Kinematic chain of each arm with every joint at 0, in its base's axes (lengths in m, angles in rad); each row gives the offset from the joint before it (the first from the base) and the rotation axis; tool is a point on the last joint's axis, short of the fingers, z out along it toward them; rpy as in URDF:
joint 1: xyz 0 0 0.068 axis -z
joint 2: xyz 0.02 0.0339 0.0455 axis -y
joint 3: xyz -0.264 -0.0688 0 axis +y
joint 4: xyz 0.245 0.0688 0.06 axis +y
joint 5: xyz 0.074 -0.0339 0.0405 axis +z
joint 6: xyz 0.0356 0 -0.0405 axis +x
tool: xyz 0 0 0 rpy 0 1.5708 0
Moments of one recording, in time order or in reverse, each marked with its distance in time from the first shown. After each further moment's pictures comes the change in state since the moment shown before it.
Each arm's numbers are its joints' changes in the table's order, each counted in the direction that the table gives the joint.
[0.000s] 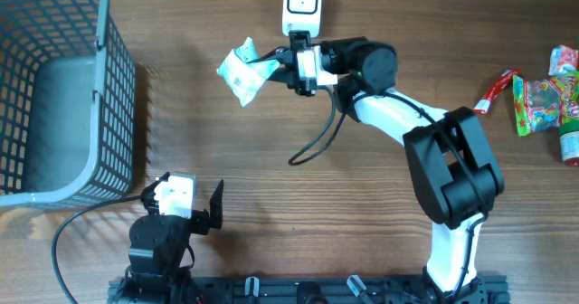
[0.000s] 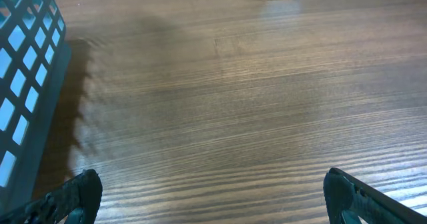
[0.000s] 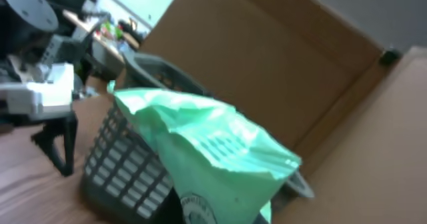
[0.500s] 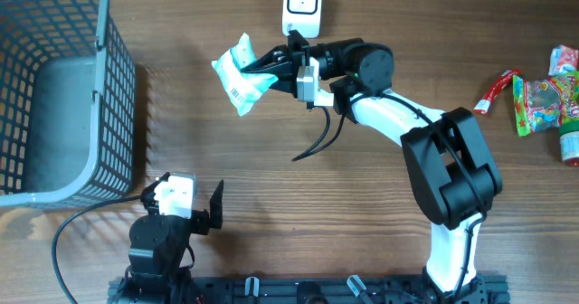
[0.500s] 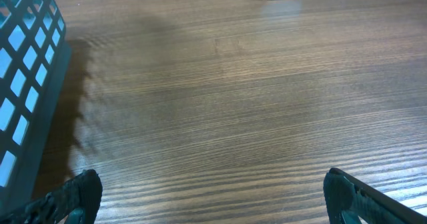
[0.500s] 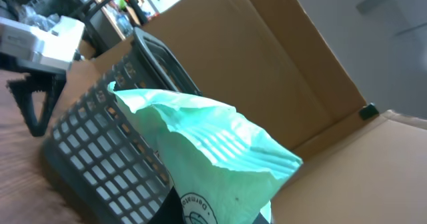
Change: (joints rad) left arm 0.000 0.000 0.000 0.000 0.000 0.000; right arm -0.015 -0.001 -0.001 0.042 0.025 -0.332
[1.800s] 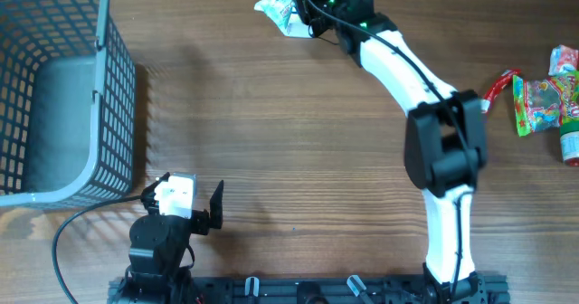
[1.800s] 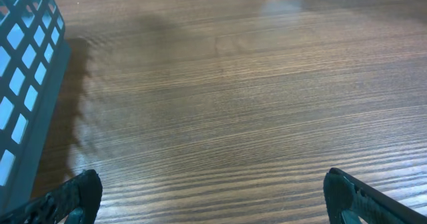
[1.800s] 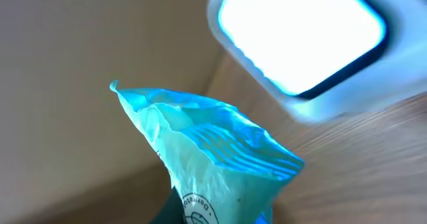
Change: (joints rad) left arm 0.000 0.000 0.001 0.003 0.000 0.000; right arm 0.112 -0.244 -0.578 1.619 -1.003 1.703
